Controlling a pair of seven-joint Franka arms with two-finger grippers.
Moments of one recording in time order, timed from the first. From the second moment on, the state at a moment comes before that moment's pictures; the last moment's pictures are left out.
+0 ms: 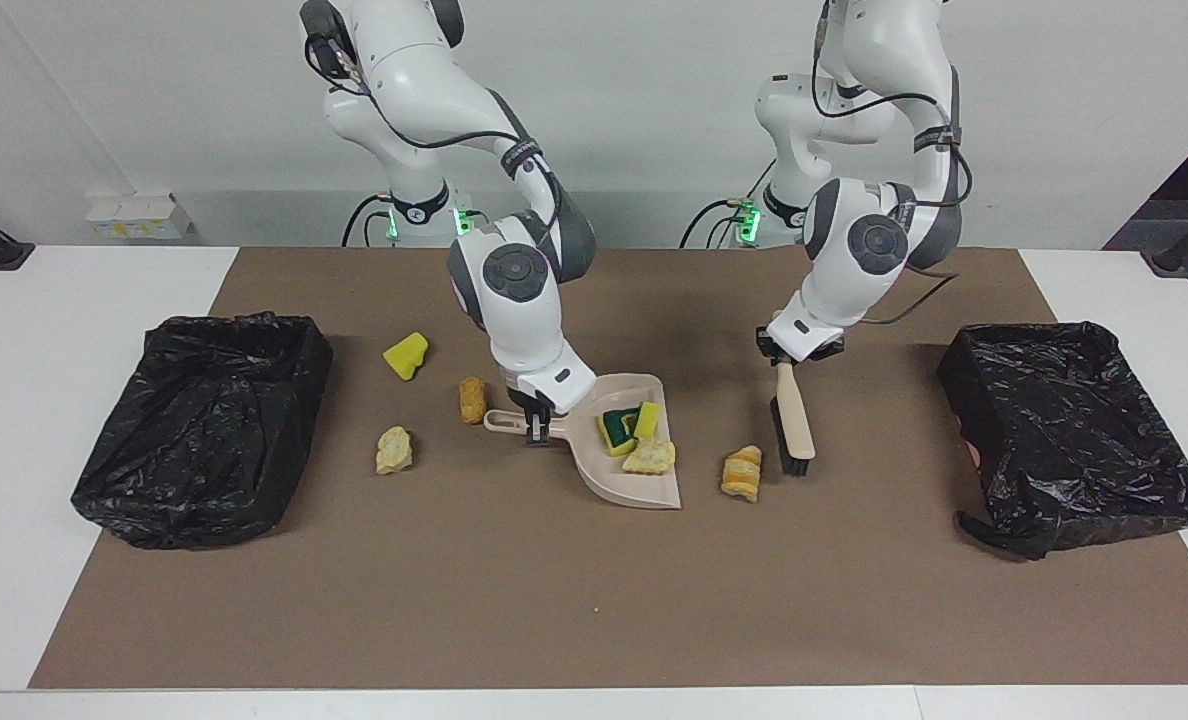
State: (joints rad) left arm -0.34 0.11 0.02 -2.13 -0.09 2.03 -0.11; right arm 0.34 0.46 0.11 -1.65 -0.04 2.11 -1.10
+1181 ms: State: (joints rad) left arm -0.51 0.17 0.01 -1.99 -0.12 1.94 -0.11; right arm 0.35 0.46 0.11 -1.65 -0.05 2.11 -1.08
